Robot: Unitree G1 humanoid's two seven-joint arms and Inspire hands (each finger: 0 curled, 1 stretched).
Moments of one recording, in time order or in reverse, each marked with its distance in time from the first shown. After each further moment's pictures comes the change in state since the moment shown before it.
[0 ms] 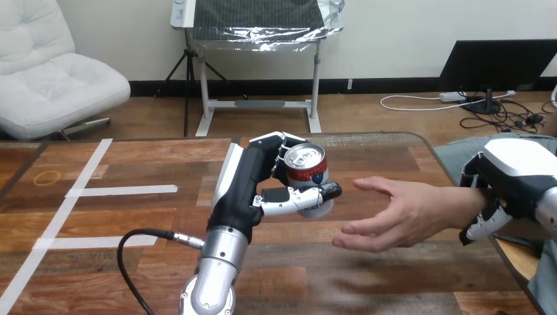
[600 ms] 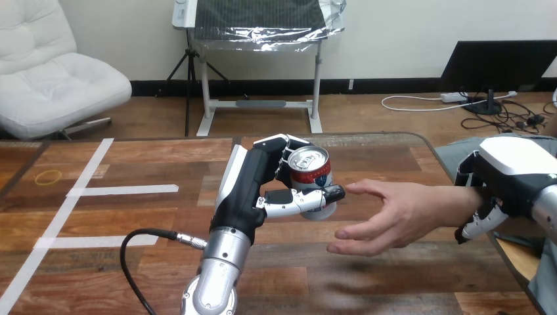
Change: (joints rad) left arm 0.000 0.000 -0.011 0.000 -0.007 0.007 -0.006; right arm -0.001 0.003 0.000 -0.013 0.000 -0.010 0.000
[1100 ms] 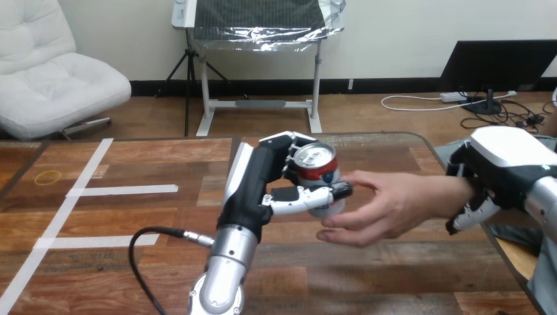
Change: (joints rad) left arm -0.007 -0.024 -0.006 0.000 -0.015 0.002 -0.008; right arm 0.001 0.001 0.000 -0.072 0.001 0.021 0.009
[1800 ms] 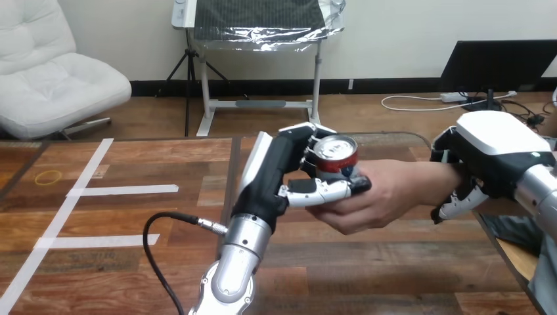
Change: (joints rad) left arm -0.050 -0.013 -0.051 0.001 -0.003 0.026 -0.006; right arm 0.000 0.000 -0.008 -0.112 0.018 0.004 0.024
